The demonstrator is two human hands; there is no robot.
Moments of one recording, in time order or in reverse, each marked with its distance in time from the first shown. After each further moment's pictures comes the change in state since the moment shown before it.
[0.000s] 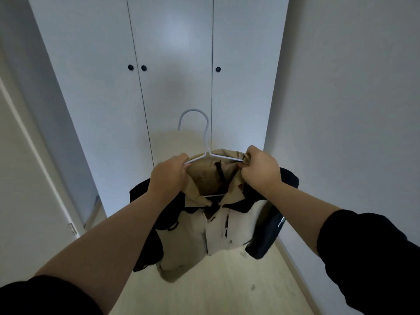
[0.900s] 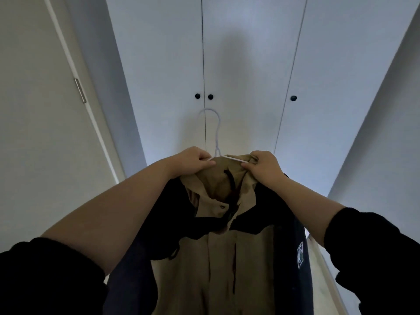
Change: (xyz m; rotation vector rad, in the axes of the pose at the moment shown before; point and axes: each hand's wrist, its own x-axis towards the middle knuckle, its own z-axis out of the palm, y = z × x) left_hand 0.226 -0.121 -0.162 -0.241 -0.571 -0.270; right_hand 0.238 -0.185 0.030 0.391 -0.302 -0.161
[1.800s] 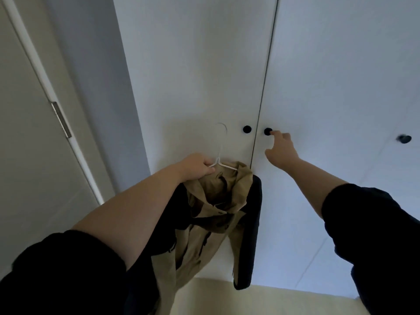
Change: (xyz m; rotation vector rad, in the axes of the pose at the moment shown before) left_hand 0.283 -0.250 -0.176 0.044 0.014 -0.087; right_hand 0.419 -0.026 0.153 -0.162 0.065 0.123
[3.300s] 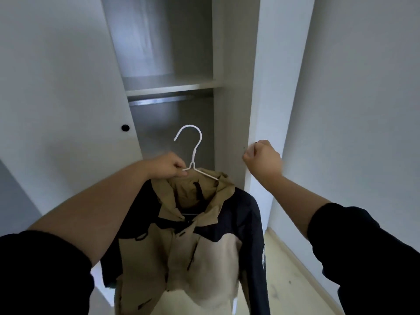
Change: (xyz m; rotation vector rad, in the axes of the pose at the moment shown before) left_hand -0.030 0.177 0.108 0.238 -0.267 0.528; right_hand -0.256 0.130 -0.163 -0.149 0.499 0.347
